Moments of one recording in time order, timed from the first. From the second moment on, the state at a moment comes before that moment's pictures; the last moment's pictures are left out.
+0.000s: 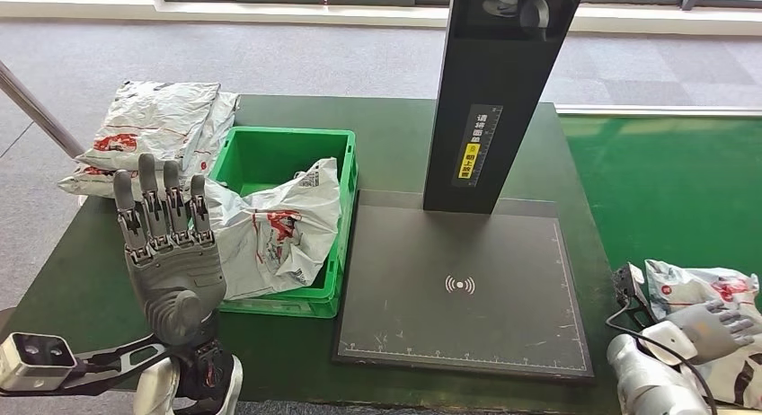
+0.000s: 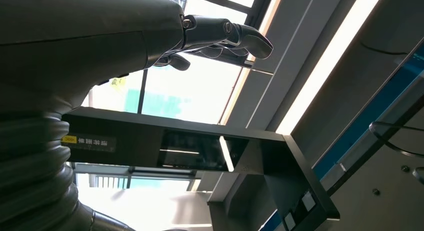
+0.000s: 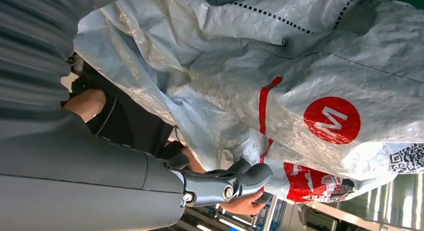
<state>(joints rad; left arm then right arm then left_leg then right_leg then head) 0.05 -0.30 -0.11 -1.90 0.31 -0.37 -0.70 -0.56 -0.18 -0.47 -0.34 1.56 -0.41 0.64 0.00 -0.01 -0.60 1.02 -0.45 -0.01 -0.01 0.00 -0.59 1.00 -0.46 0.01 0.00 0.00</state>
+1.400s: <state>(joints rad) 0.05 -0.30 -0.11 -1.89 0.30 -0.35 -0.70 -0.59 -0.16 -0.52 -0.32 1.56 -0.39 0.53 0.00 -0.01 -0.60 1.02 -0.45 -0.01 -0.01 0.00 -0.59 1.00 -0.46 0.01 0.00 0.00</state>
